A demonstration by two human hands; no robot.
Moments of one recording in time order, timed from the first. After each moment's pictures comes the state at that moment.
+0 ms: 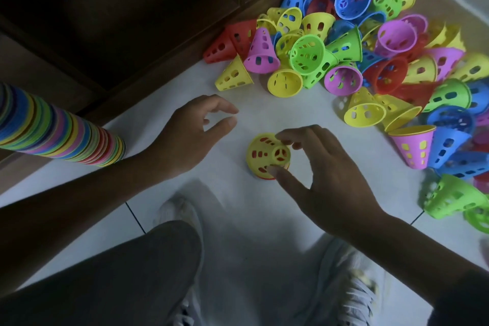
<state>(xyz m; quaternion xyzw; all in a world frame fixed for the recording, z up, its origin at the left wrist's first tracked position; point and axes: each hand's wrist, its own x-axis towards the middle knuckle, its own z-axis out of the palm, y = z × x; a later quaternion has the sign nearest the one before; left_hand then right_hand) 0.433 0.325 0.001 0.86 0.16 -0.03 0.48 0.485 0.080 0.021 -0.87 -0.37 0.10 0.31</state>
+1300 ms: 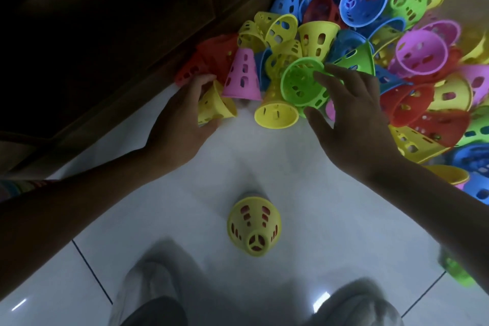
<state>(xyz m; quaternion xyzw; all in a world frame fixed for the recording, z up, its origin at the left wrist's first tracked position) 0.546 0.371 -0.092 0.92 0.15 0.04 0.36 0.661 0.106 -0.046 -0.92 -0.30 0.03 0.23</state>
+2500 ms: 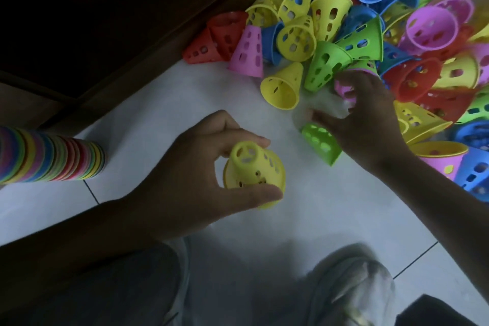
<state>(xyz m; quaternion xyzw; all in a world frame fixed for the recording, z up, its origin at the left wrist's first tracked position) 0.454 0.284 0.036 0.86 0.10 -0.07 0.49 0.633 0.083 -0.046 -0.92 -0.21 0.11 0.32</state>
